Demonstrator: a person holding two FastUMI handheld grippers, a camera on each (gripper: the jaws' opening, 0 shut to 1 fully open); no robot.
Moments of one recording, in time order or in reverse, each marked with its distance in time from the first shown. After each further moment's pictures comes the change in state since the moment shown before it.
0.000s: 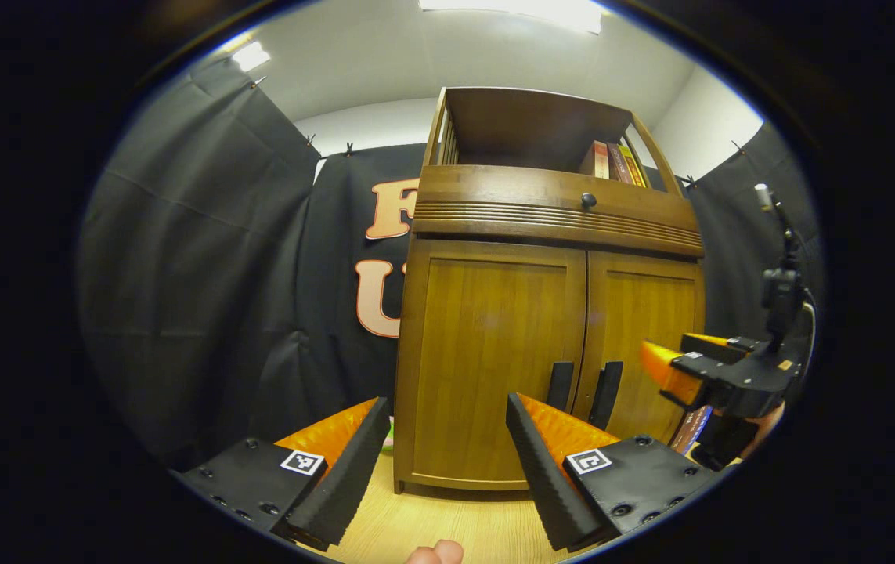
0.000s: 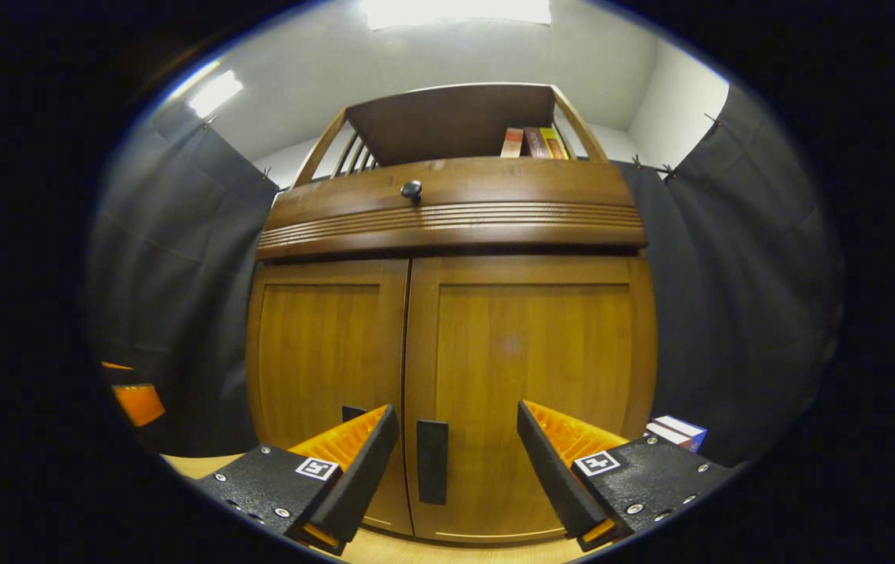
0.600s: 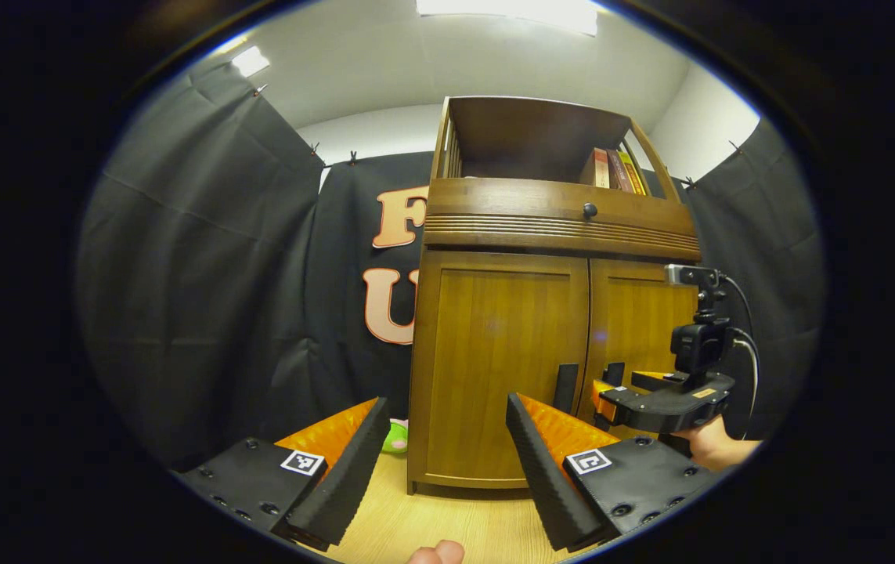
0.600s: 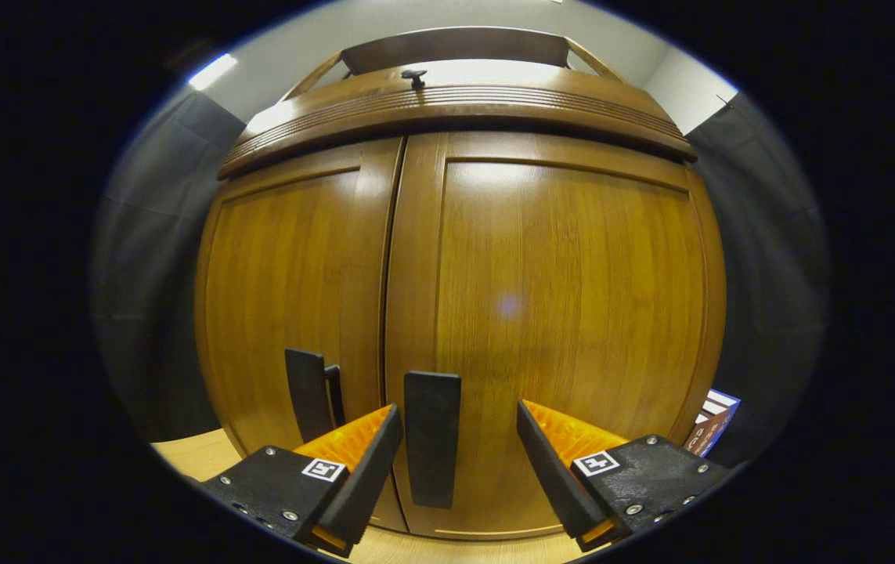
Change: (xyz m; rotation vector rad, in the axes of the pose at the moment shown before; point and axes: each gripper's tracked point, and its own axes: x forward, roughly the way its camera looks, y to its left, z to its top) left arm -0.020 0.016 0.014 0.020 -0.011 0.015; right arm 0.065 0.002 -0.082 -0.018 0.175 -0.088
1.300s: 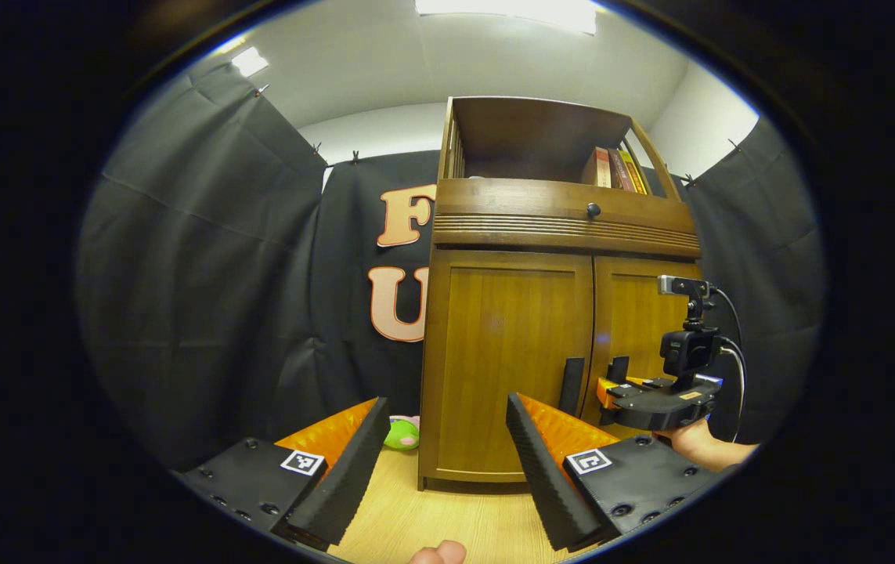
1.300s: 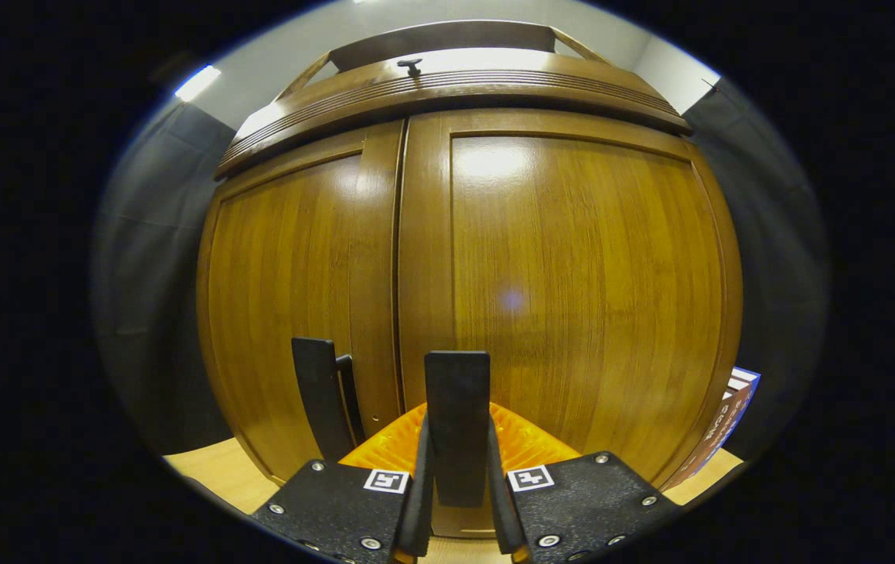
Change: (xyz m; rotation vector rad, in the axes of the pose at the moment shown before) left arm -0.022 0.014 0.005 0.010 0.010 0.005; right arm -0.006 0.017 -0.009 0.078 0.003 0.049
